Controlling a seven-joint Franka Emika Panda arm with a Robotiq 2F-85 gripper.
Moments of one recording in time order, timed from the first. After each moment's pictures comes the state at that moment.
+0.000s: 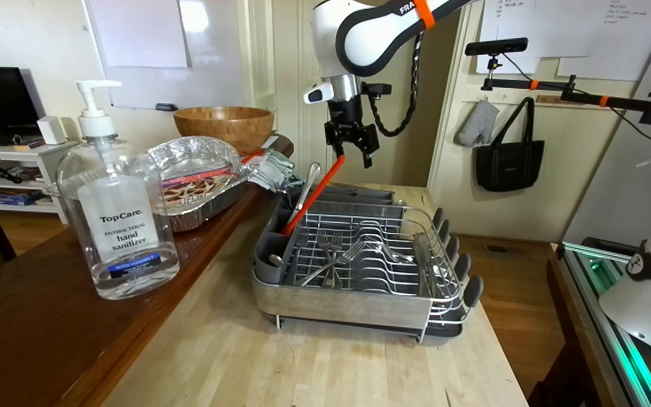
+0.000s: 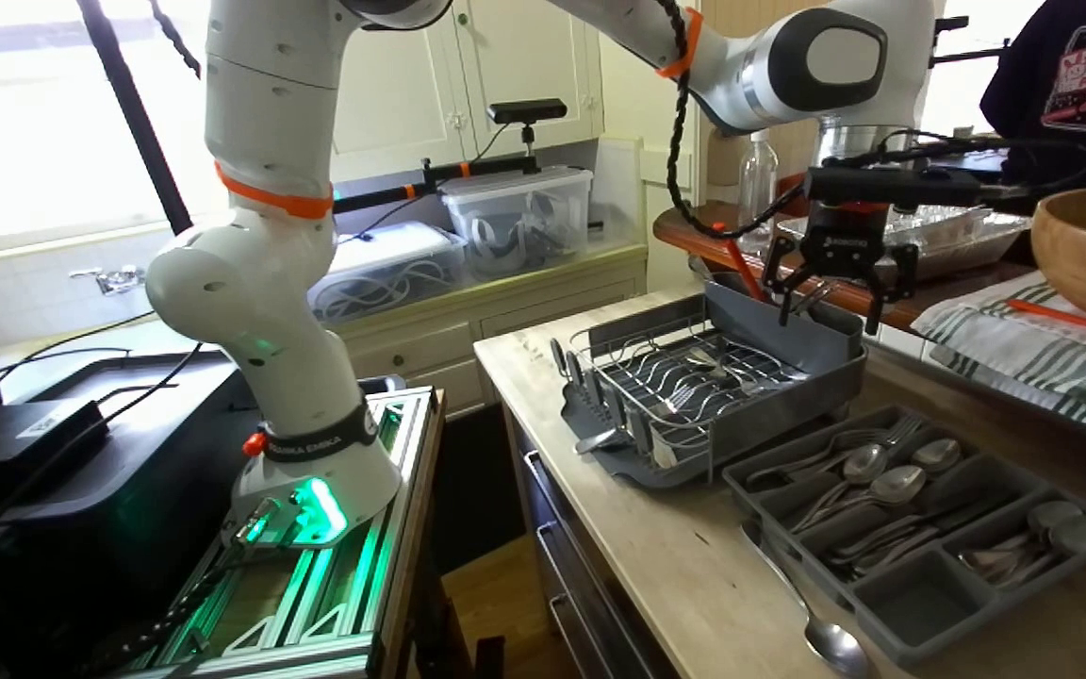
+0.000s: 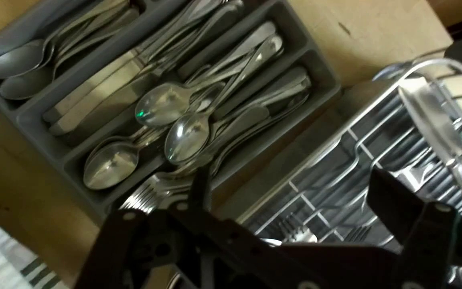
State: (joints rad) arm -0.05 0.41 0.03 -1.70 -0.22 1.95 -1.11
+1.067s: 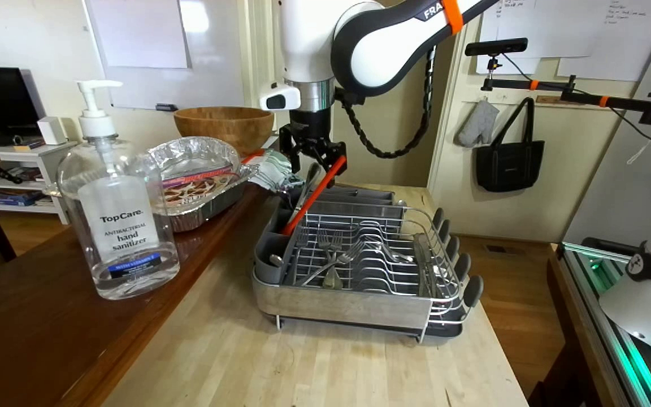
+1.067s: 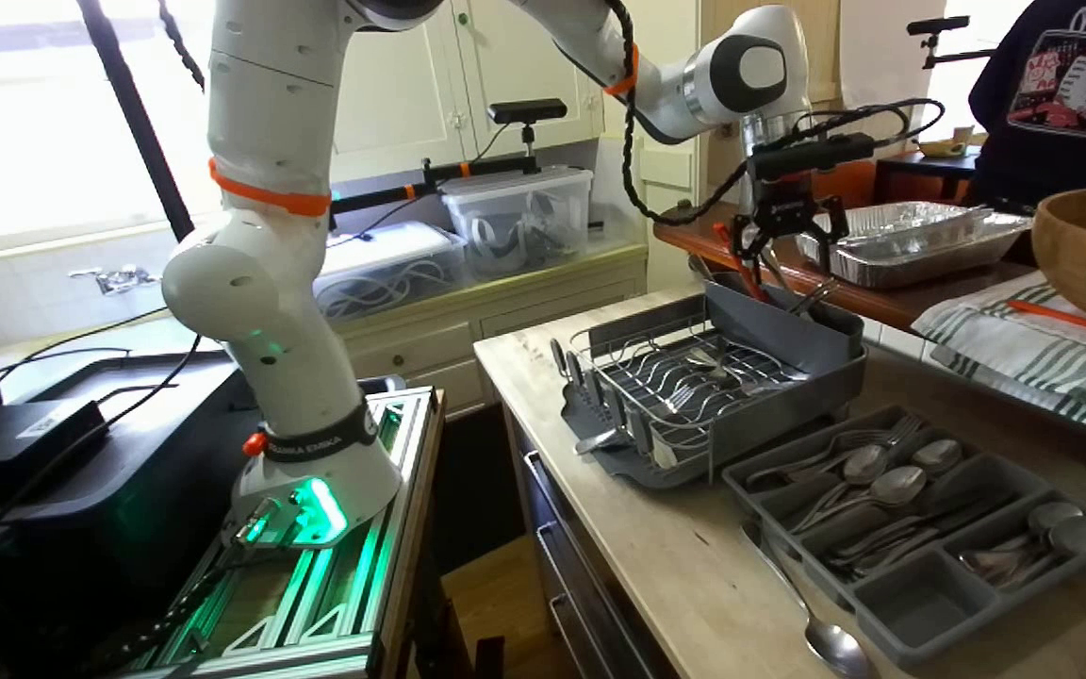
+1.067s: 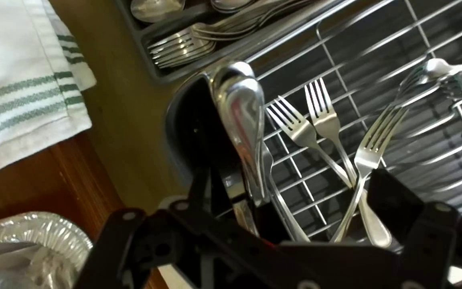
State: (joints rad) arm 0.11 0.40 0.12 -1.74 -0.39 2.14 -0.98
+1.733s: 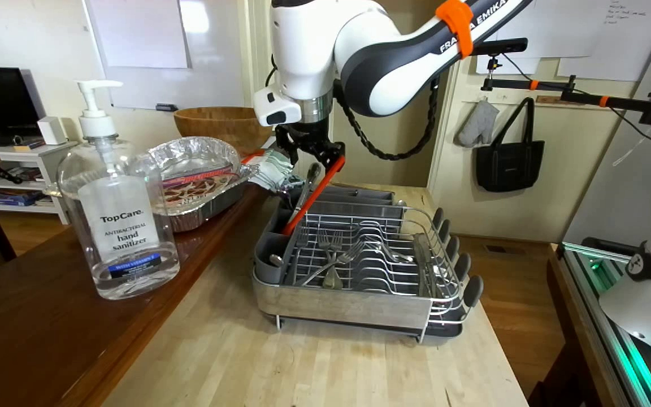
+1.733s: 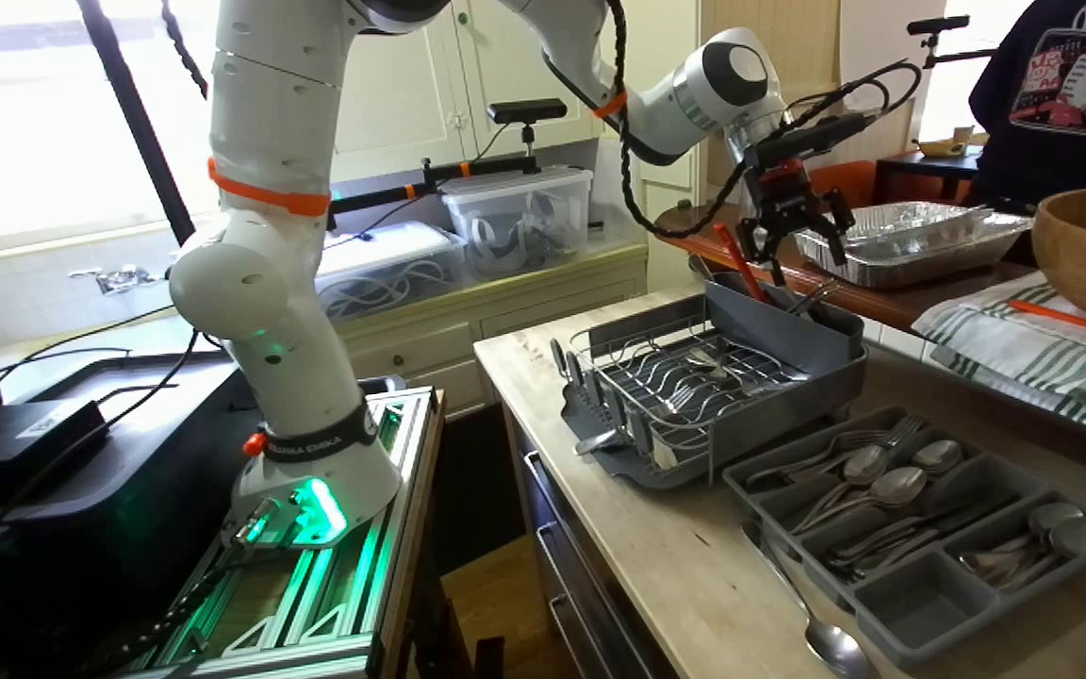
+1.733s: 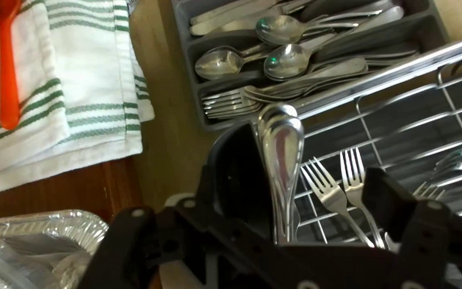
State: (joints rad) arm 0.18 0.41 0.09 -1.75 -0.71 2.12 -0.88
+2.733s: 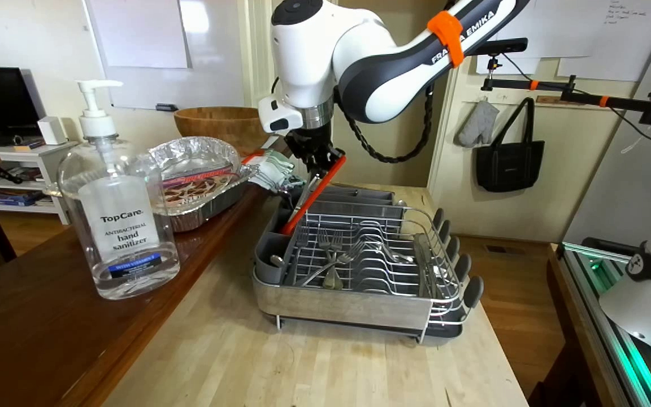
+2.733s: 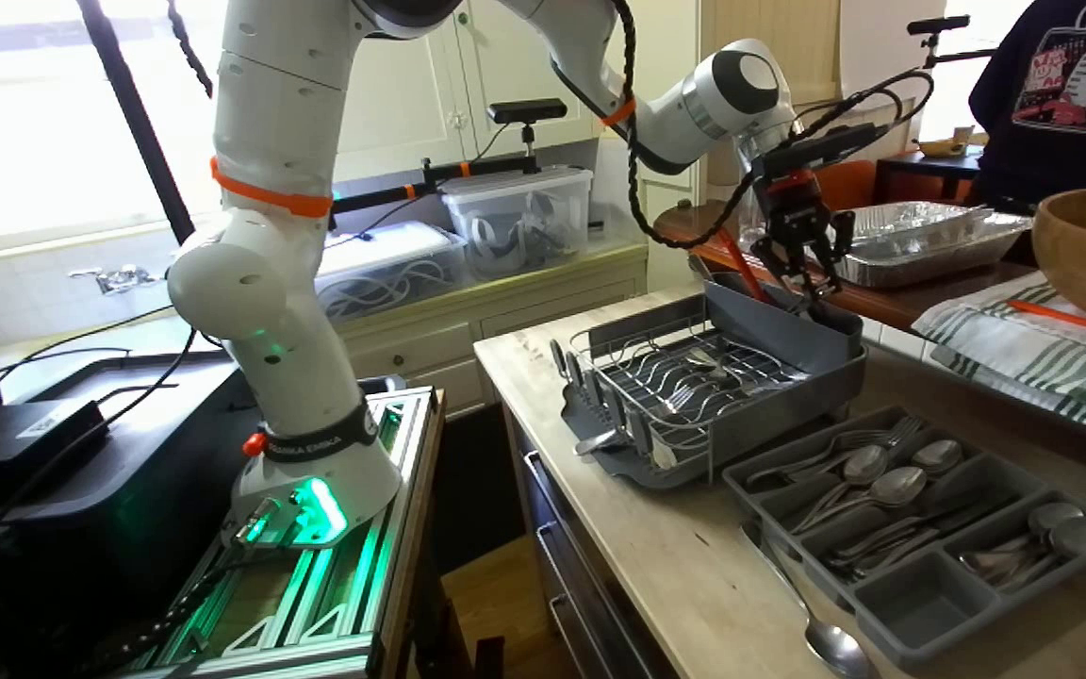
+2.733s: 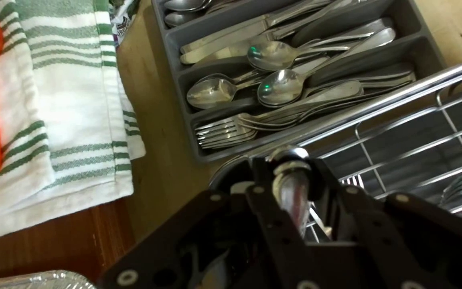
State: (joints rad) arm 0.17 0.43 0.08 -1.74 -0.73 2.09 -0.84
